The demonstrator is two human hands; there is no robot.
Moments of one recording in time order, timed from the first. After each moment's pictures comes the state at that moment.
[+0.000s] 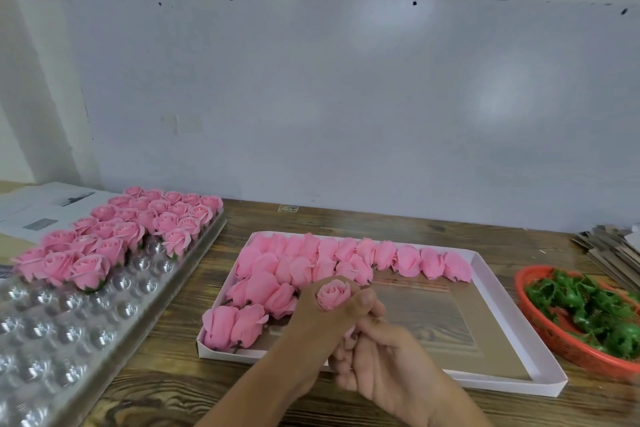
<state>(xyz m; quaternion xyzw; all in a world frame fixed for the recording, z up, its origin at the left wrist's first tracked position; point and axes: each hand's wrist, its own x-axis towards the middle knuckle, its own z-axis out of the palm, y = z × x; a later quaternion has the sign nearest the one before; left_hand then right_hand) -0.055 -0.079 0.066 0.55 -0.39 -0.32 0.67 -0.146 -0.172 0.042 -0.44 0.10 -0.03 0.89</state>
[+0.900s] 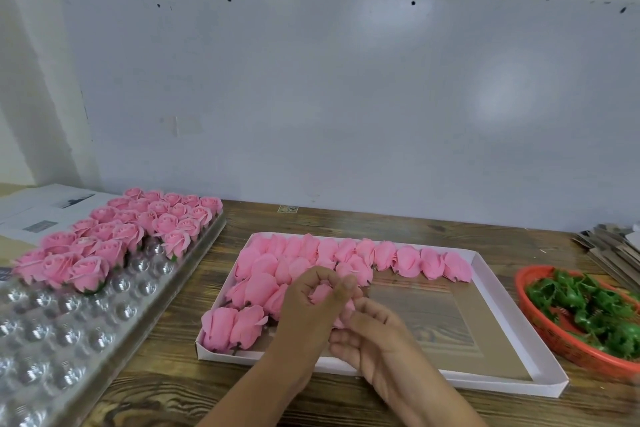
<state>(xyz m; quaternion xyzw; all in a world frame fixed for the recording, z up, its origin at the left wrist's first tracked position) -0.048 -0.088 0.057 0.57 -0.31 -0.23 0.73 -0.143 -0.163 0.053 -0.46 0.16 -0.17 0.85</state>
